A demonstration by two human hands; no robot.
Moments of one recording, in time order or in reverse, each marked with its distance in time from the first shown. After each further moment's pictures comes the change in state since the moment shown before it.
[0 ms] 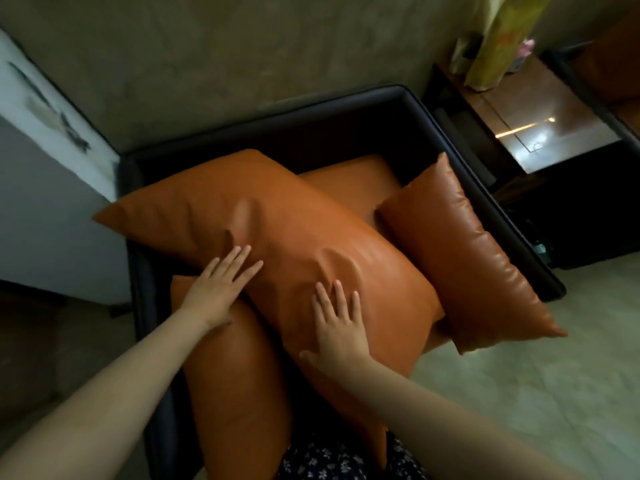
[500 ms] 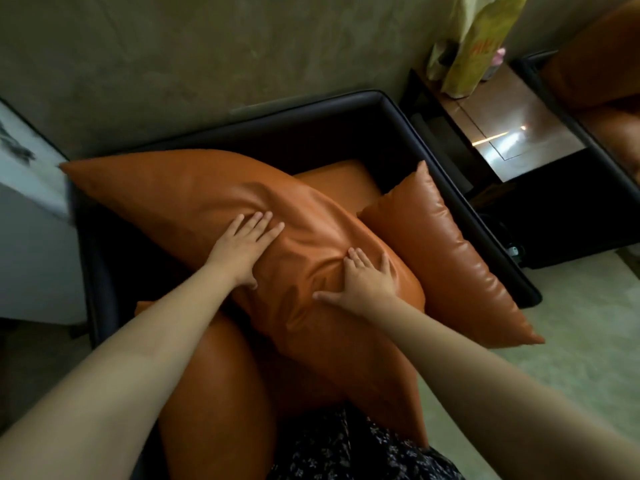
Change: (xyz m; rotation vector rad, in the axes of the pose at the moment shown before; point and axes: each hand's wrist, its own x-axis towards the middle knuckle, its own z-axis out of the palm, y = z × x) left_hand 0.108 0.016 -0.060 0.047 0.097 0.084; right_hand 0.064 0.093 -0.066 0.119 -0.022 0.240
